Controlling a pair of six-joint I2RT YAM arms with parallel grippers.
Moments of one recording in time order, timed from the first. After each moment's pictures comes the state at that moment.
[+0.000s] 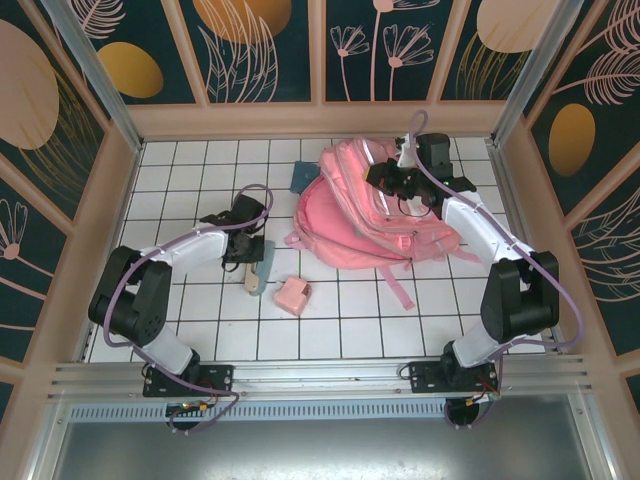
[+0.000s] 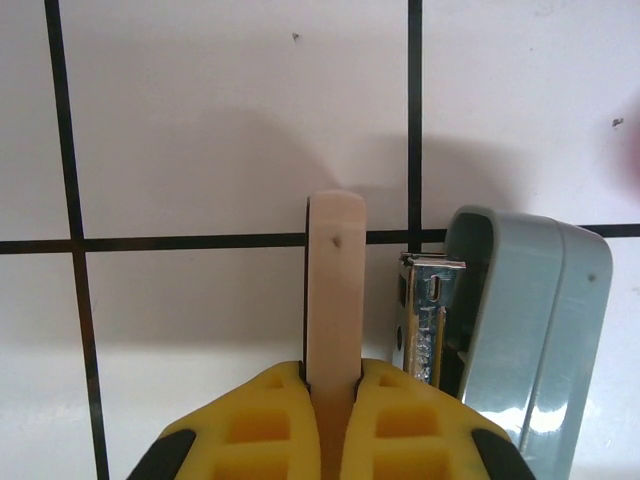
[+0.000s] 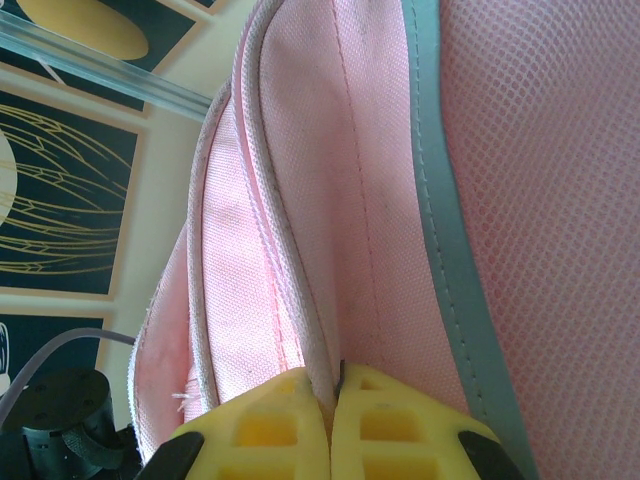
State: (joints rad) left arm -0.43 1.62 0.95 -0.57 -0.10 -0.43; right arm 0.26 1.56 1.23 -0.27 -0.60 0.65
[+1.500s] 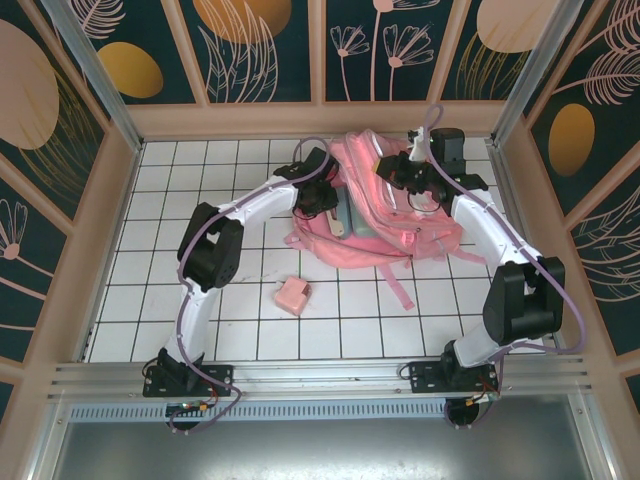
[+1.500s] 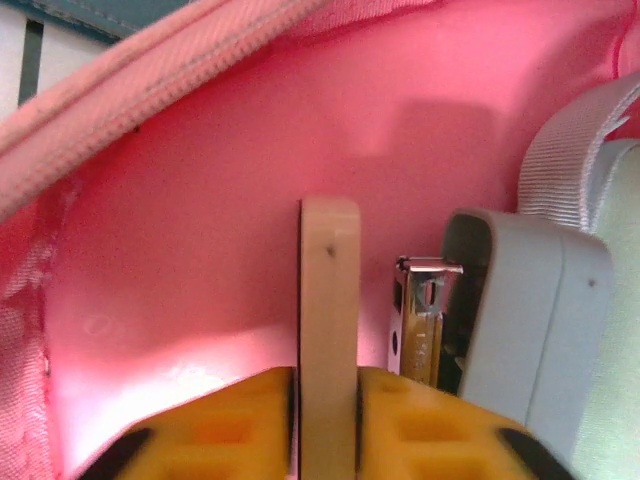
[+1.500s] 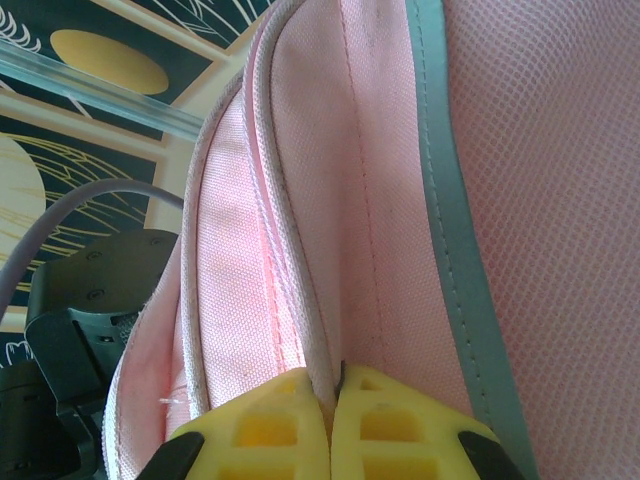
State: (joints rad) left arm -0.62 2.24 1.84 -0.63 0.05 -0.91; right arm 0.20 1.54 1.26 -0.28 -0.64 0.65
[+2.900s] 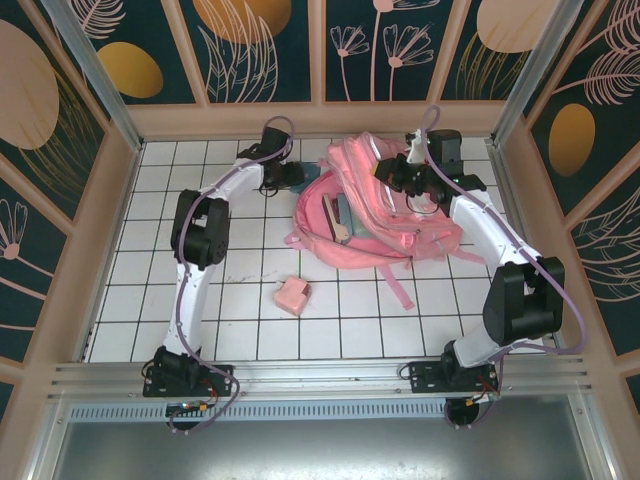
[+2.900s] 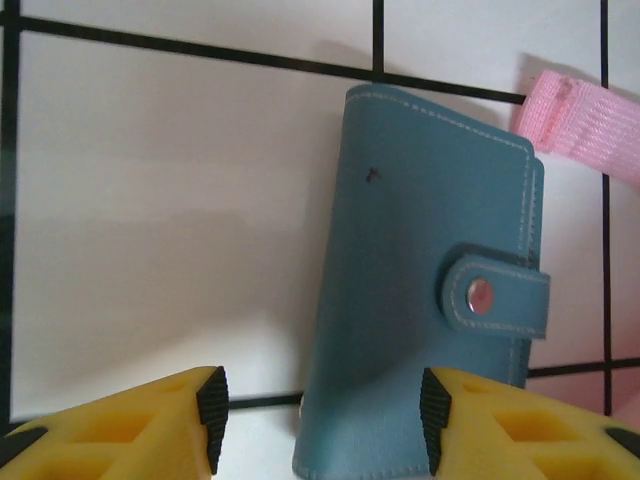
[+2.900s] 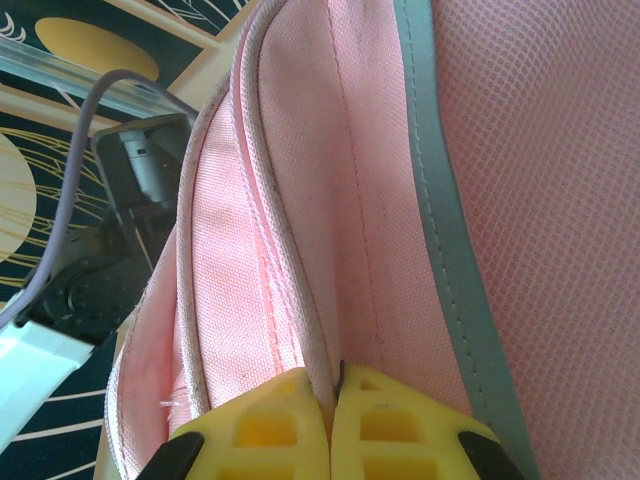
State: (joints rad) left arm -0.35 2.44 2.03 -0.56 0.11 -0.50; right arm 0.21 1.54 1.25 -0.30 -0.63 0.66
